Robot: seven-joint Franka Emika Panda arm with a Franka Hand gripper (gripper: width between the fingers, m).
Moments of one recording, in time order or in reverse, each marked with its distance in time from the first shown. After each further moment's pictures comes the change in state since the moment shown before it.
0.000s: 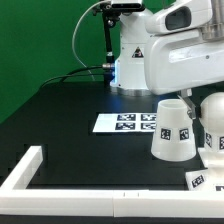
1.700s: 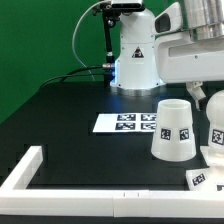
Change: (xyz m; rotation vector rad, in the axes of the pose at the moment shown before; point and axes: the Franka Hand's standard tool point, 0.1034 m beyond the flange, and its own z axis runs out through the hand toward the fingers) arm -0.008 -0.003 0.002 0.049 0.040 1.012
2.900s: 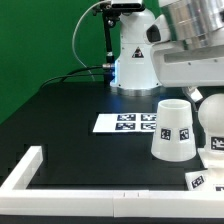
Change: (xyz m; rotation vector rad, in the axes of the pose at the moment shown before) arm -0.003 0.003 0.004 0.007 -0.145 0.024
